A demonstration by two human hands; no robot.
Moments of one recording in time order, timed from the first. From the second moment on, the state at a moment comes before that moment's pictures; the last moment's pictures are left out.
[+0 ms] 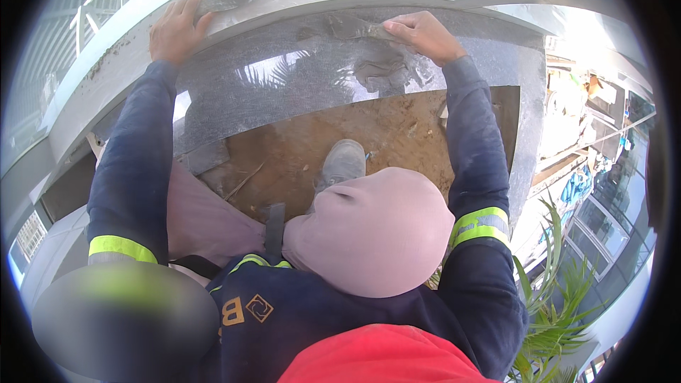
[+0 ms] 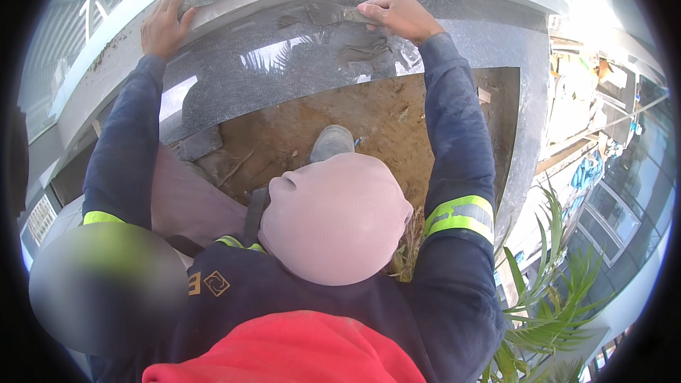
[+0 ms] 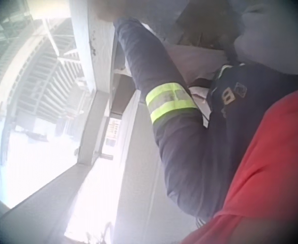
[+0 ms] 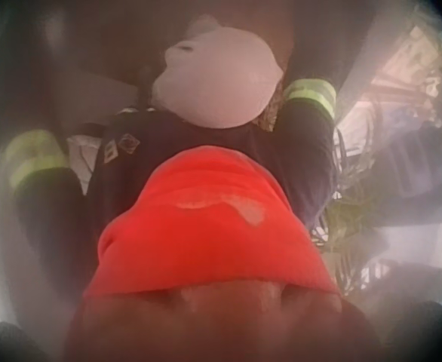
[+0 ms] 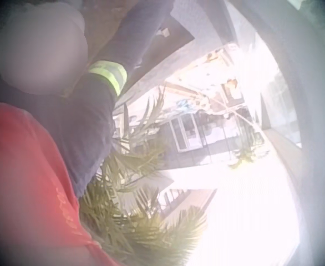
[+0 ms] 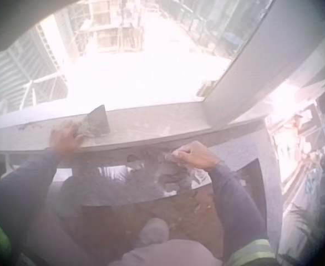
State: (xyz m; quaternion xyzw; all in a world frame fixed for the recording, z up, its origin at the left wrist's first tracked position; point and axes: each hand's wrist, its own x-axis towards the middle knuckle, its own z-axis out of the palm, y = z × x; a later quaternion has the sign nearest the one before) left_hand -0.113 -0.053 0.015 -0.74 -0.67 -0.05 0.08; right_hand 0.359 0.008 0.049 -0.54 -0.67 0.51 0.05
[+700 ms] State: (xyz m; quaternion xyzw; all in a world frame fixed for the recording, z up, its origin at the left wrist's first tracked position) left_hand -0.101 -0.061 0.034 -0.74 -0.66 -0.15 0.01; right_hand 0.292 -0.104 0.053 -0.47 -0.85 0.20 0.12
